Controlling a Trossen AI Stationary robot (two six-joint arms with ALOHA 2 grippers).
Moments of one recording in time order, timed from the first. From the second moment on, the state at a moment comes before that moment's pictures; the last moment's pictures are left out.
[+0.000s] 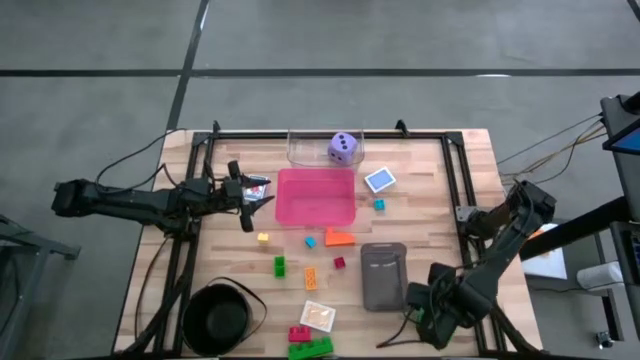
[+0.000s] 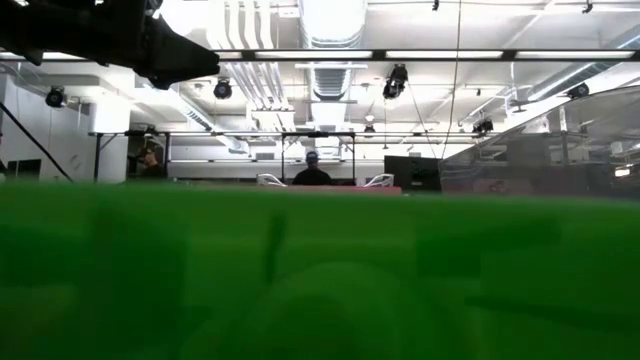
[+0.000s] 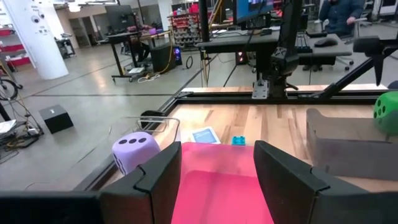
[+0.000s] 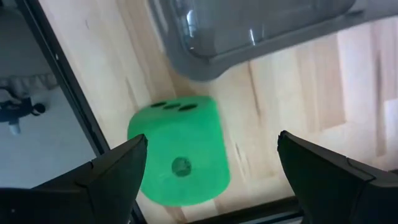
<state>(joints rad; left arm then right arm) 0.00 0.70 0.34 0.26 -0.29 0.10 0.89 1.67 1.39 -1.23 0.02 1.22</state>
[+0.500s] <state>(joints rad) 0.00 0.70 0.34 0.26 -0.29 0.10 0.96 1.81 1.39 -1.13 -0.08 1.30</state>
